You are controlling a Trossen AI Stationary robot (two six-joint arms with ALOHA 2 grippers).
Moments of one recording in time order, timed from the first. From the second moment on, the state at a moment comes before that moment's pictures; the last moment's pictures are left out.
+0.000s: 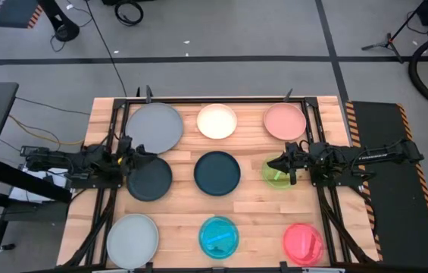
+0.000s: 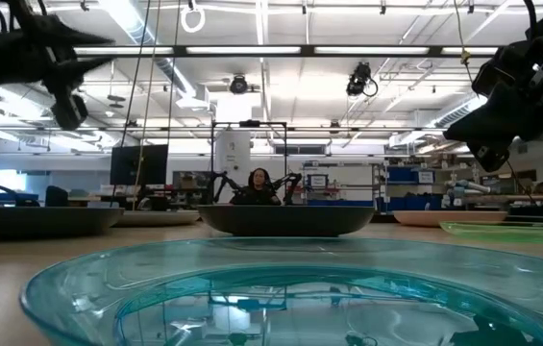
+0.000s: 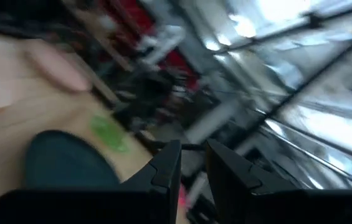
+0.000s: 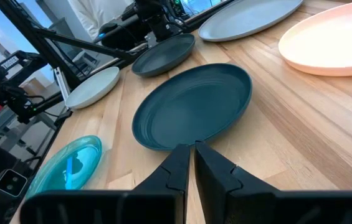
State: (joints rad) left arm -0.10 0.02 0.01 0.23 -0.15 -0.85; right arm 0.01 0.31 0.01 0.05 0.03 0.46
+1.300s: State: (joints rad) left arm -0.65 1.13 1.14 -1.10 -0.22 -1.16; right arm 0.01 0.31 0.01 0.06 0.02 0.46
